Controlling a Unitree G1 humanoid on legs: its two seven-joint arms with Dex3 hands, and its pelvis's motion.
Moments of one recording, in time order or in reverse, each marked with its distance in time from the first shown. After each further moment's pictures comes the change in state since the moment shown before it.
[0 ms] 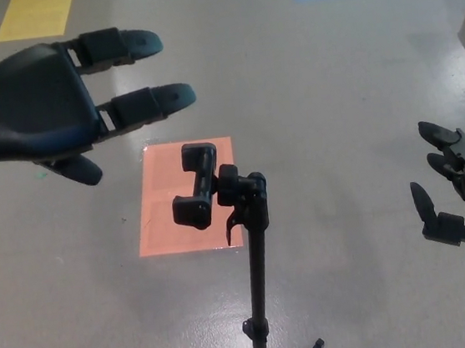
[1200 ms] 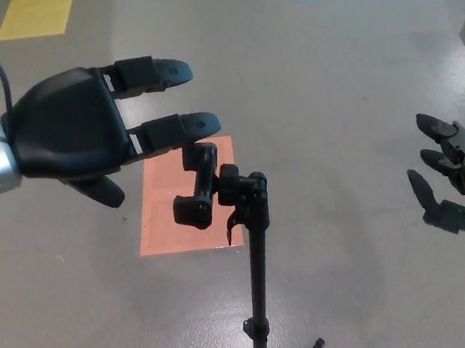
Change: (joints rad) left_arm 0.033 -0.029 -0.011 -0.038 0.000 0.001 -0.061; right_arm -0.018 -0.004 -0.001 -0.002 0.000 0.000 0.002
